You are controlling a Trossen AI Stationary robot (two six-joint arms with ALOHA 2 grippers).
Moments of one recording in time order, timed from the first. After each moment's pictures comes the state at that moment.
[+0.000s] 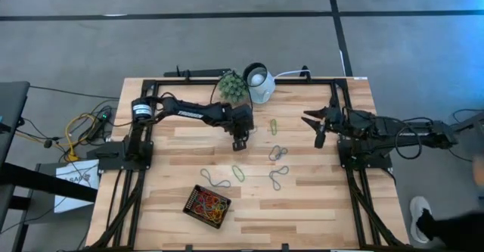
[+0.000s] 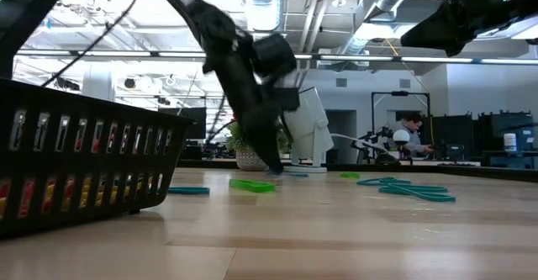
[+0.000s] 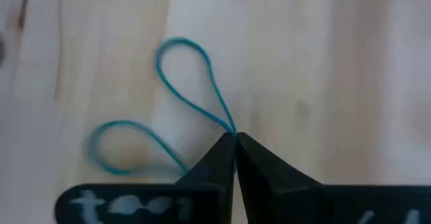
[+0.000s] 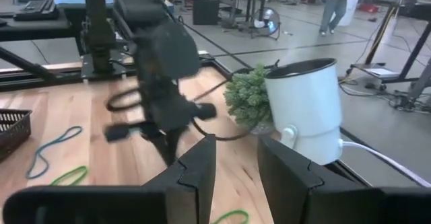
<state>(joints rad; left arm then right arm) 0.24 2.03 1.30 -0.32 0.10 0.10 0.00 0.42 0.39 -0.18 0.40 -0.01</state>
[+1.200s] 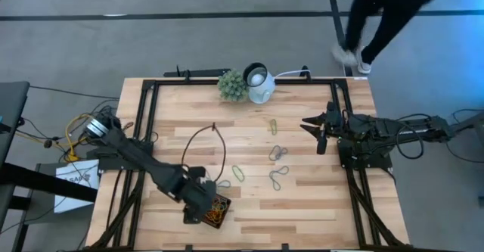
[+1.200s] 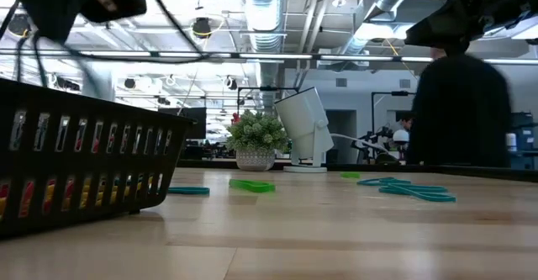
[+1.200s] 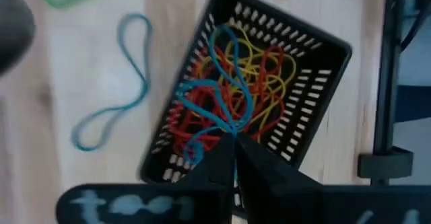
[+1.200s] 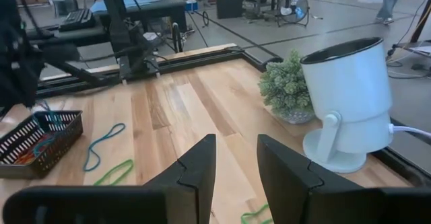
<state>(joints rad) -0.57 1.66 1.31 -0.91 -0.06 -0.57 0.10 0.42 0.39 -0.21 0.39 0.12</state>
